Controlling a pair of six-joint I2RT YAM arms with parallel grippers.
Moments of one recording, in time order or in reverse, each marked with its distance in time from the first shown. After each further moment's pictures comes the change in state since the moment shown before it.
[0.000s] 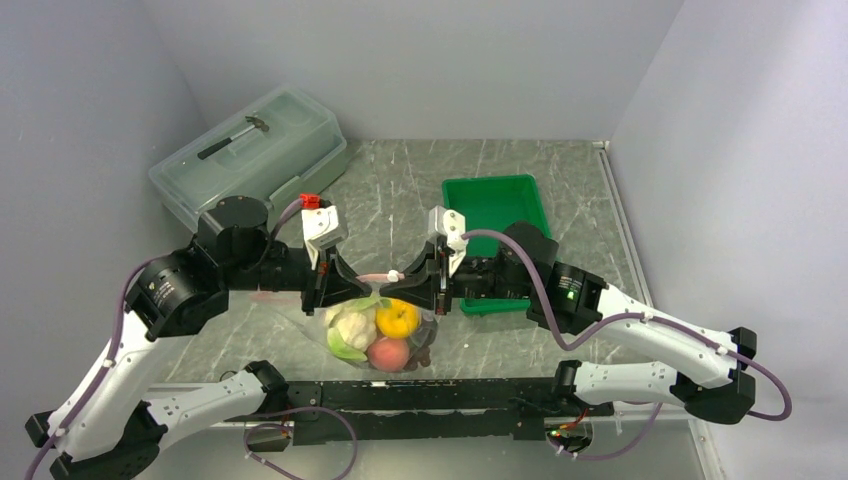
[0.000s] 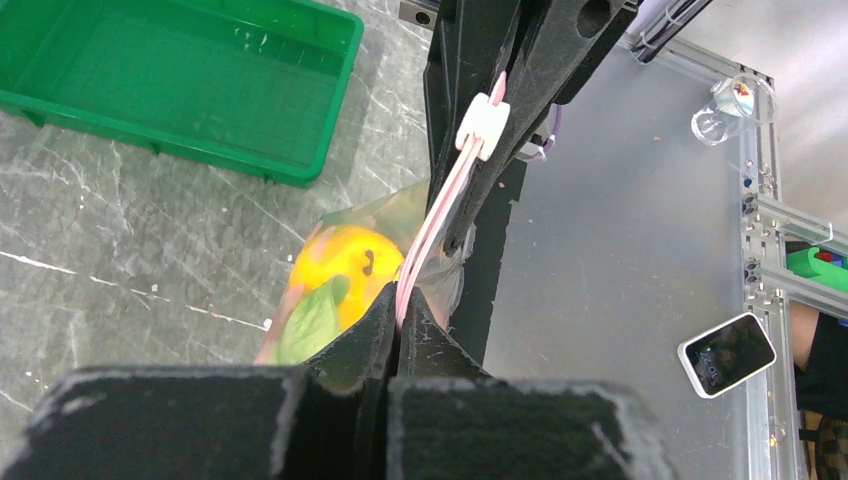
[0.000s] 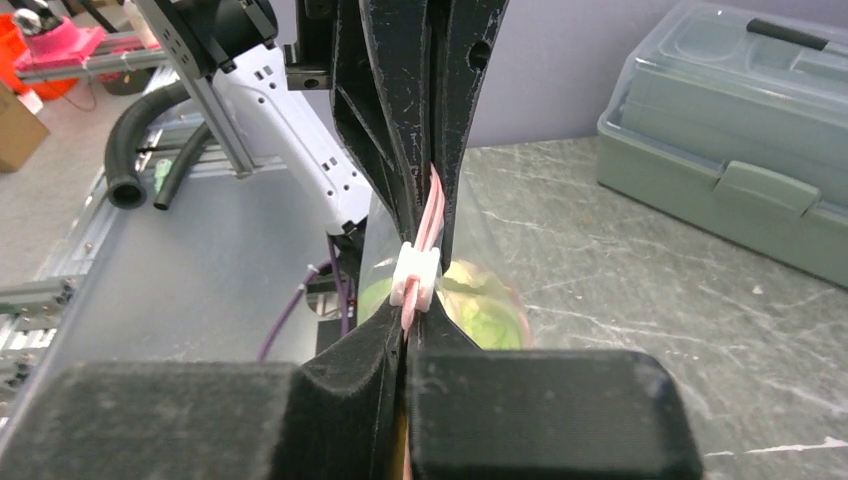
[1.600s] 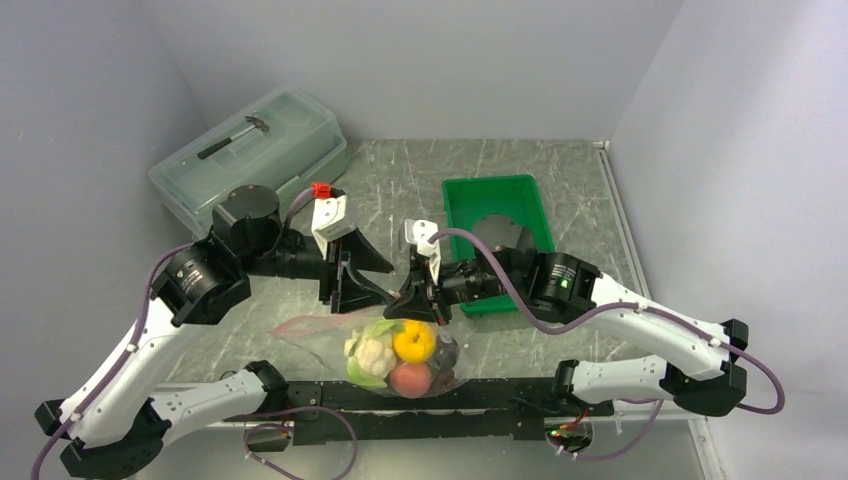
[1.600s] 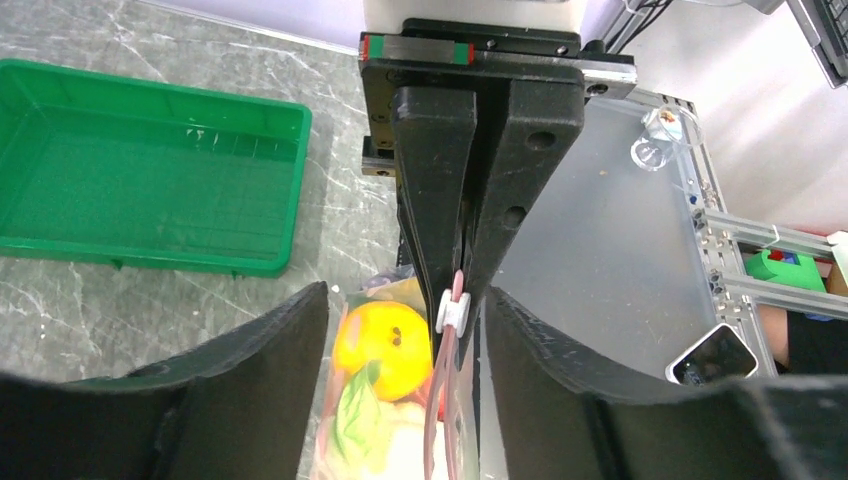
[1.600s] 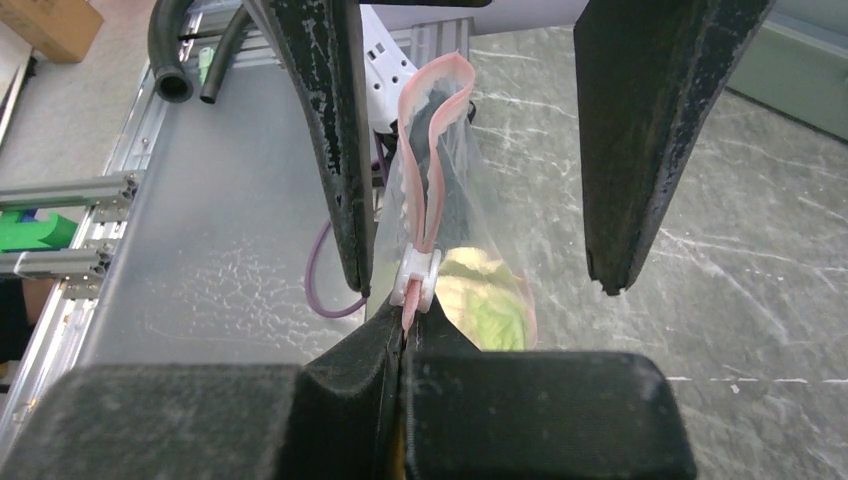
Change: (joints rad) left arm 0.000 0.036 -0.063 0.255 0.161 -0.036; right arm 0.000 0.081 0.138 -0.312 -0.108 -0.030
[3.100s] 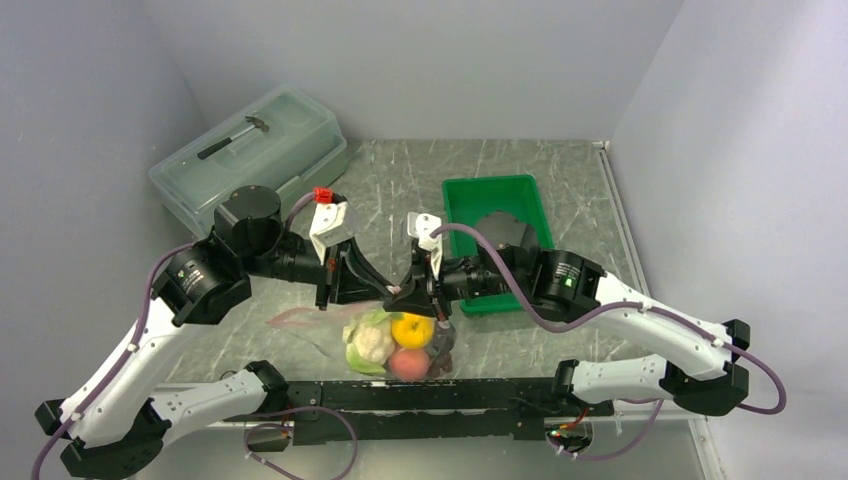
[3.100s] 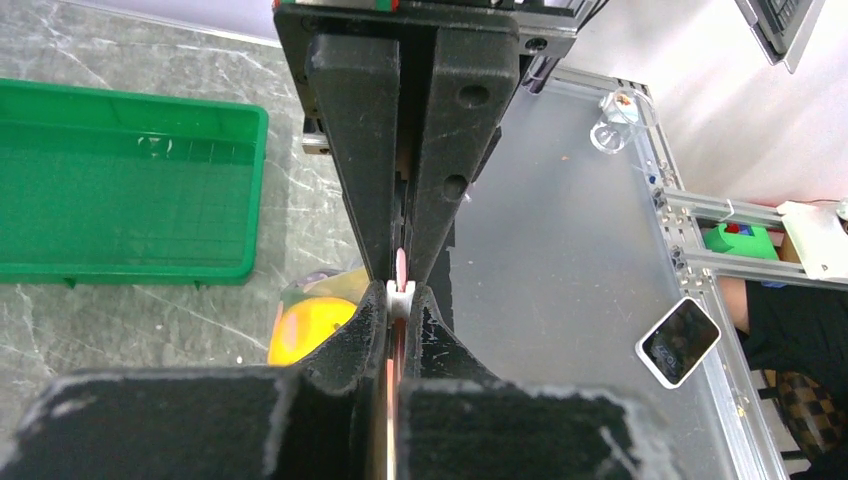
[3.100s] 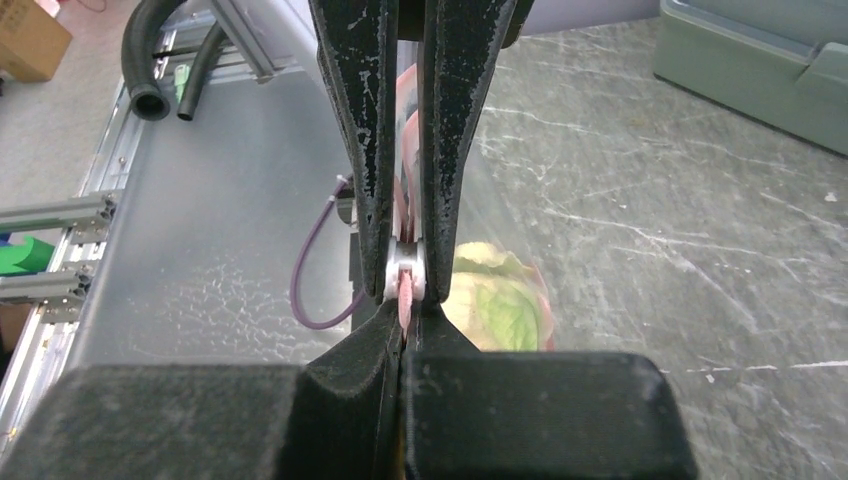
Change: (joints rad) left arm 0.000 0.003 -0.005 -0.010 0.099 0.005; right arm 0.000 0.014 0.036 -0.017 0.049 0.007
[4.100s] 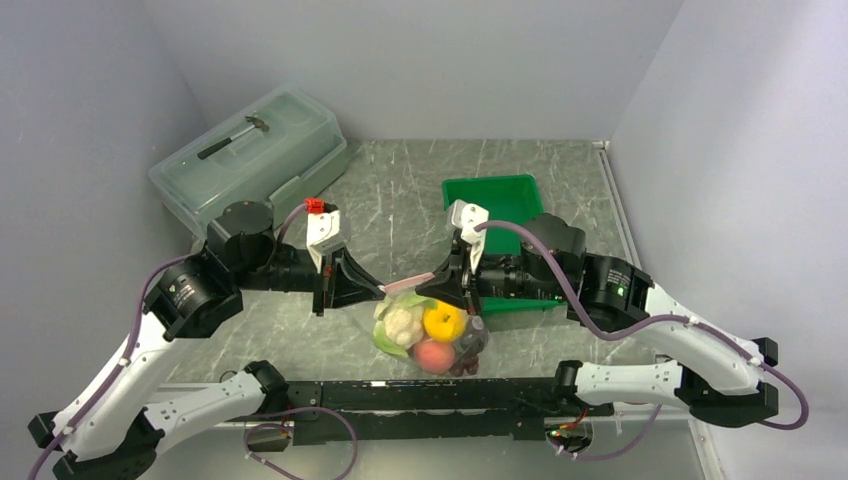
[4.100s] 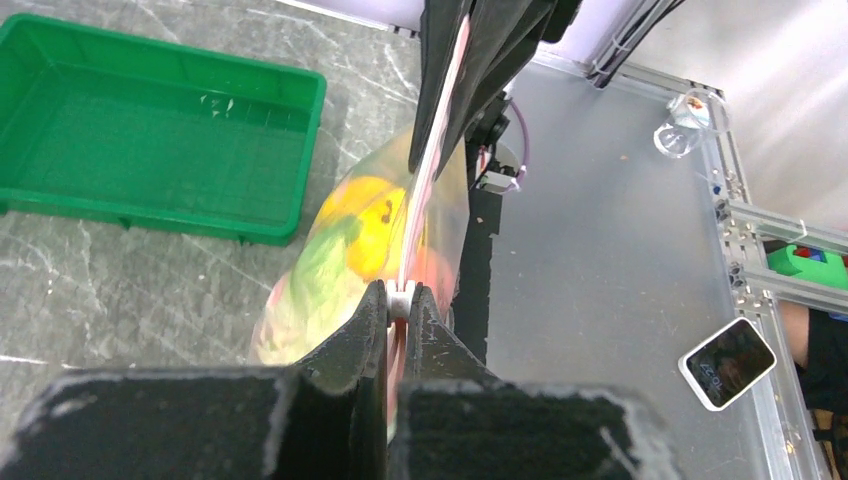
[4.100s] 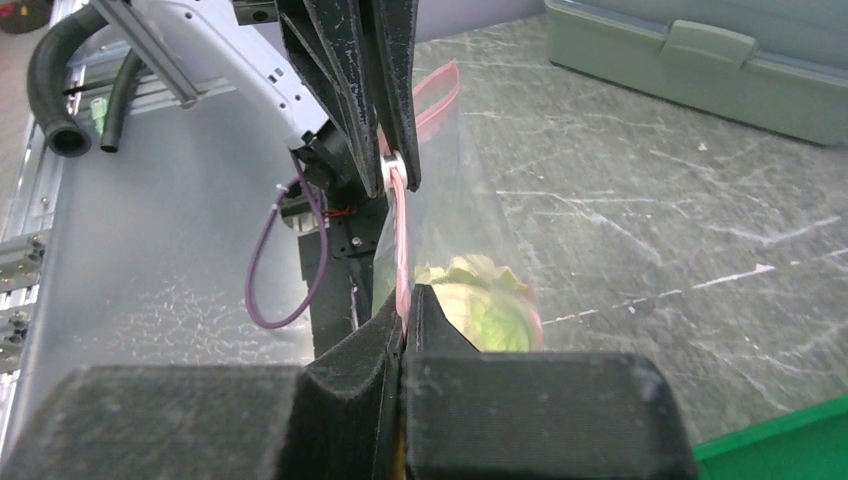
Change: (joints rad) left arm 0.000 -0.071 -0.065 -0.026 -0.140 0.012; right arm -0.004 -0.132 0.037 -0.141 0.203 -0.001
